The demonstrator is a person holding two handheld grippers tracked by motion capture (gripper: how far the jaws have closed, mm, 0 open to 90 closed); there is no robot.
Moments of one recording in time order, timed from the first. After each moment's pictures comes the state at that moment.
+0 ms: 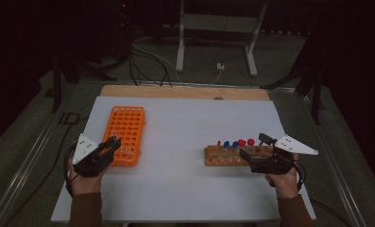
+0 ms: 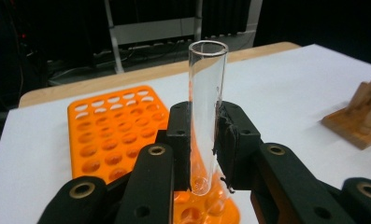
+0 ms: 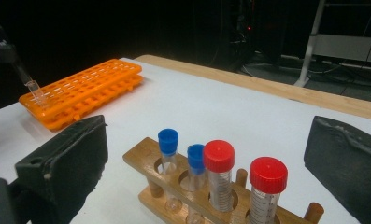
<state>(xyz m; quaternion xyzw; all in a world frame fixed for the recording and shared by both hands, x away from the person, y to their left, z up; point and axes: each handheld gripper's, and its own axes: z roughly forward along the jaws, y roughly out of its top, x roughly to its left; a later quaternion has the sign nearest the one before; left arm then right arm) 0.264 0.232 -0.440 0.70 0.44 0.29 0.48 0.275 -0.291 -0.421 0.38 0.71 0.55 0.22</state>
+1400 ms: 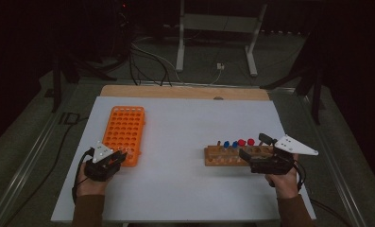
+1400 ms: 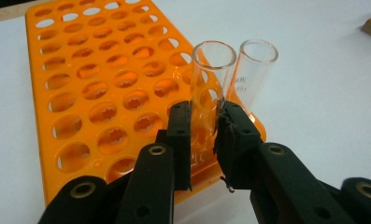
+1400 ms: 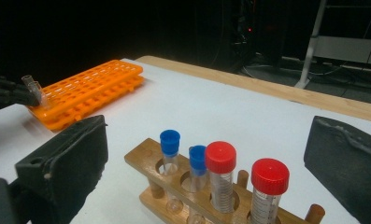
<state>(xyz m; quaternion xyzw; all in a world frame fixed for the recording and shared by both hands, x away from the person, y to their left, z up) 0.274 0.222 -0.483 0.78 0.45 0.23 0.37 0.274 -0.290 -0.421 0.38 0.71 0.55 0.22</state>
